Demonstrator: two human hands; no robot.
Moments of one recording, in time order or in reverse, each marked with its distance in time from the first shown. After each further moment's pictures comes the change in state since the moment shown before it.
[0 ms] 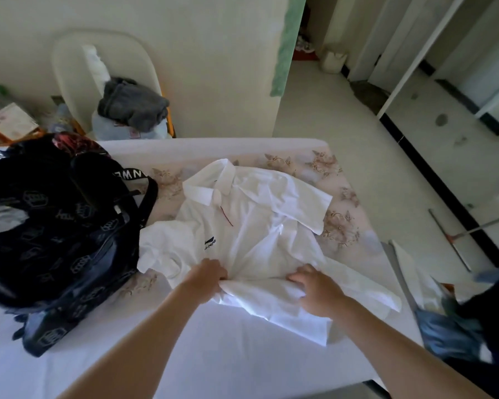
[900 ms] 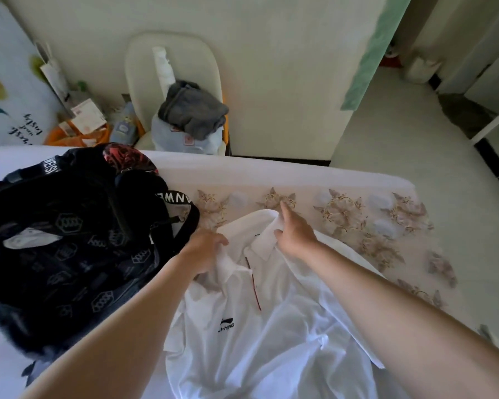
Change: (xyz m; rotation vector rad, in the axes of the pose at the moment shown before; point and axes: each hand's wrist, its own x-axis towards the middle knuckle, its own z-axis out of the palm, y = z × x) left_hand 0.096 -0.137 -0.101 -0.420 0.212 -0.393; right_hand 0.244 -0.156 -0.144 0.208 0.181 -0.157
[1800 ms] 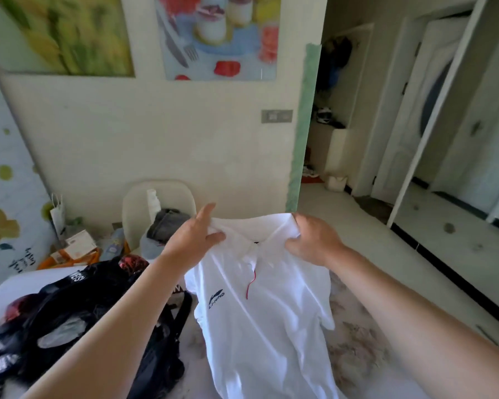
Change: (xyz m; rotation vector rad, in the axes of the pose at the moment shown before) left_hand -0.212 0.108 -0.221 -0.120 0.570 0.484; right_hand -0.261 -0.090 -0.217 -0.116 0.585 -0.166
